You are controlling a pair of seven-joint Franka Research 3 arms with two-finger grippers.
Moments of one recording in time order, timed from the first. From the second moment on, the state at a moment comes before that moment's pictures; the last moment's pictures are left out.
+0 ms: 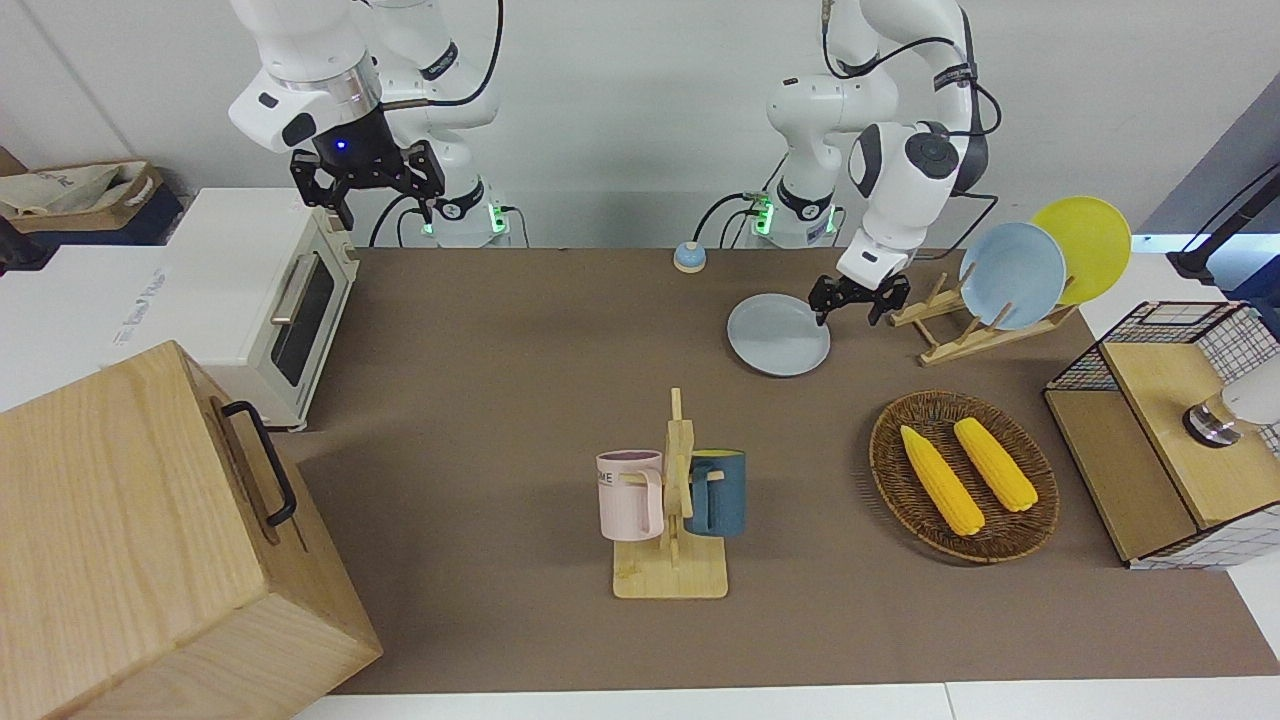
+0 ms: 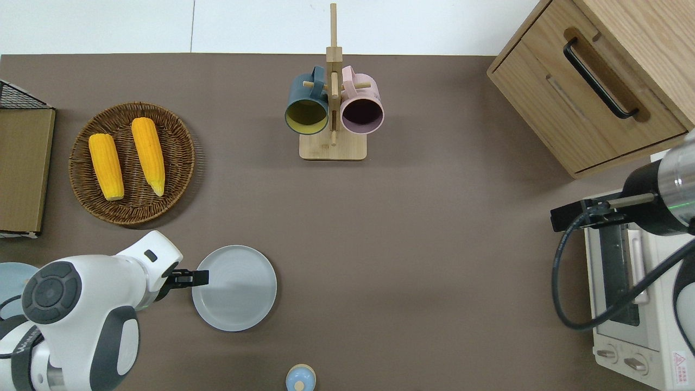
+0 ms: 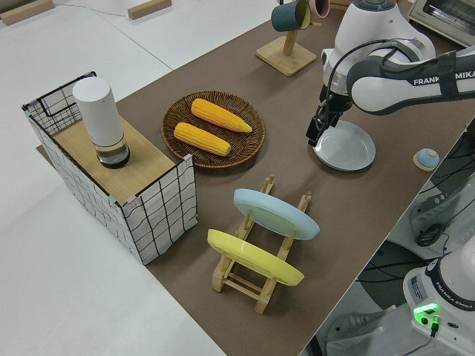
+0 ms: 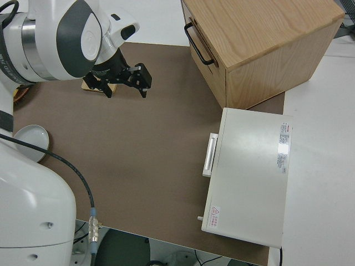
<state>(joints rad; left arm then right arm) 0.03 -0.23 -0.15 -2.54 -0.08 2.32 -0.05 0.03 0.00 0.09 -1.47 0.00 1.39 0.03</state>
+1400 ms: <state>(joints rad) 0.01 -0.14 -0.15 -2.60 -0.08 2.43 -0.05 0.03 0.00 0.09 -1.47 0.00 1.39 0.03</state>
